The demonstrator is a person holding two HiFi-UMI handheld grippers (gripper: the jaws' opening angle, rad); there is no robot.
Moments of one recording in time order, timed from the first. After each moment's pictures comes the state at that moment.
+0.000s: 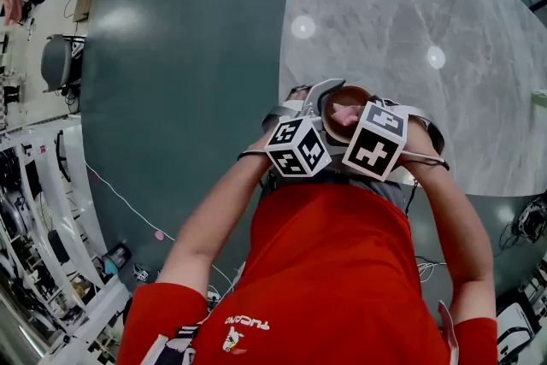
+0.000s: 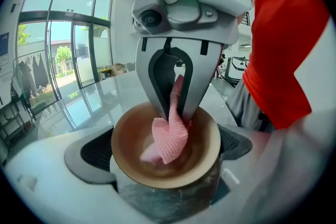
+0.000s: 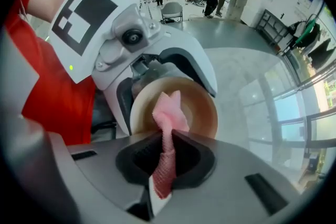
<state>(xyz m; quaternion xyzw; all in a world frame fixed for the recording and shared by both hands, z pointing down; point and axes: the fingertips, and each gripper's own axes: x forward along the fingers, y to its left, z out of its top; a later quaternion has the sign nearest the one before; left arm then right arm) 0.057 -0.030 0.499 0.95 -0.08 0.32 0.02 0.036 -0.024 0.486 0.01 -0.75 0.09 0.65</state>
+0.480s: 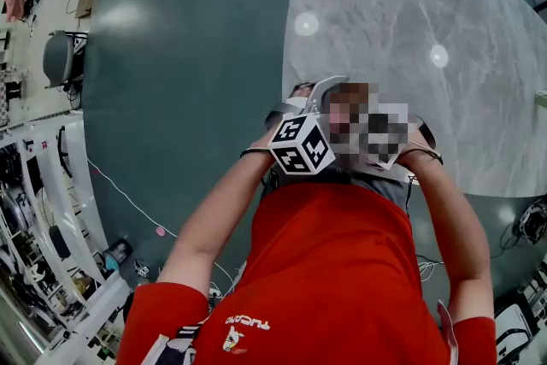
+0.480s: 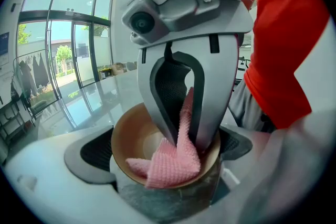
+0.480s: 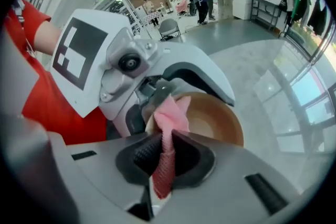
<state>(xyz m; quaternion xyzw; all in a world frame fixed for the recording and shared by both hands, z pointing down) 0.059 -0.031 0.498 0.94 -0.08 0.32 0.02 0.011 -0.008 0.485 0.00 -0.78 0.22 0.58</state>
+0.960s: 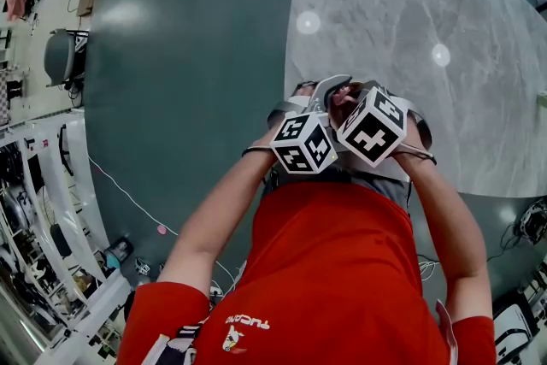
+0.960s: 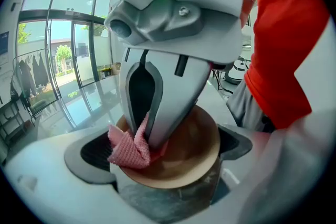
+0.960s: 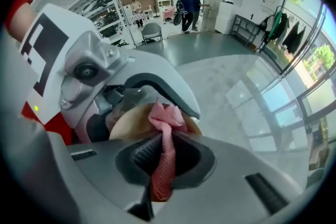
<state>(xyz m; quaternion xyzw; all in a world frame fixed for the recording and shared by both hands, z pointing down) 0.059 -0.031 0.497 0.94 -0.08 0.32 0.02 0.006 -0.059 0.493 0.12 -0.79 0.13 0.58</state>
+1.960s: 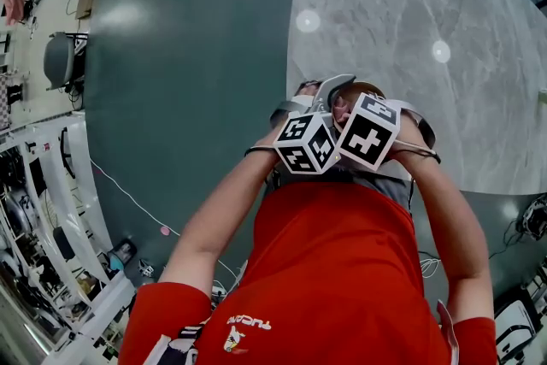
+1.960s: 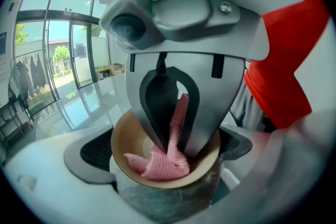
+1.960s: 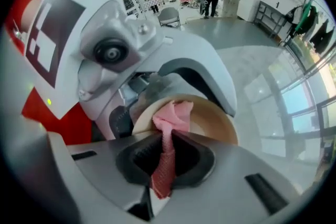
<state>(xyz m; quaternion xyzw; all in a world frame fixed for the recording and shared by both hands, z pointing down) 0.061 -0.031 0.496 0.95 -0.07 0.31 0.02 0.002 -0.021 0.497 0.01 -0.77 0.15 0.62</state>
